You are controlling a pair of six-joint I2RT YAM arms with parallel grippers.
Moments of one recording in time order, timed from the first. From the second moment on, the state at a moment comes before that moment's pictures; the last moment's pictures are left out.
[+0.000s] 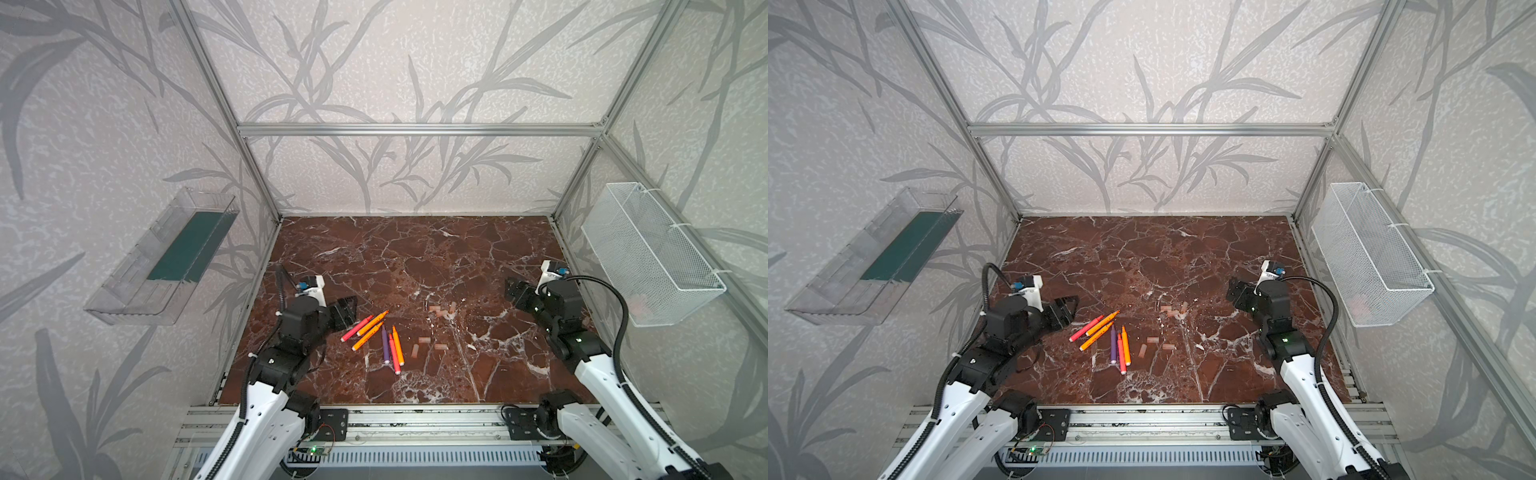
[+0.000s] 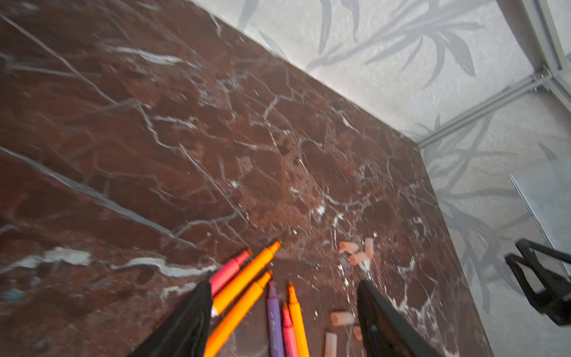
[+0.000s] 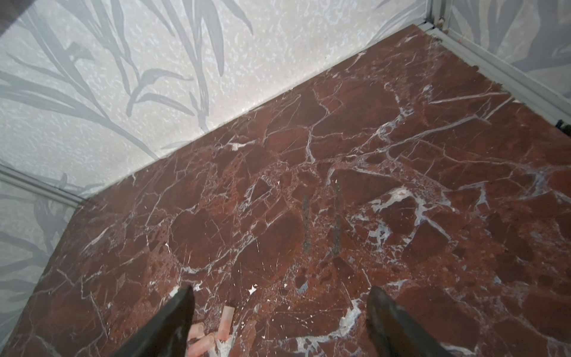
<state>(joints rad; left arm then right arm) -0.35 0.60 0.55 -0.47 0.05 -0.64 0.18 0.82 0.54 -0.18 0.04 0.53</state>
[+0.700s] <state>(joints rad) -0.70 1.00 0.51 -0.53 -0.23 -0.71 0.22 1.11 0.54 -0.14 0.16 0.45</state>
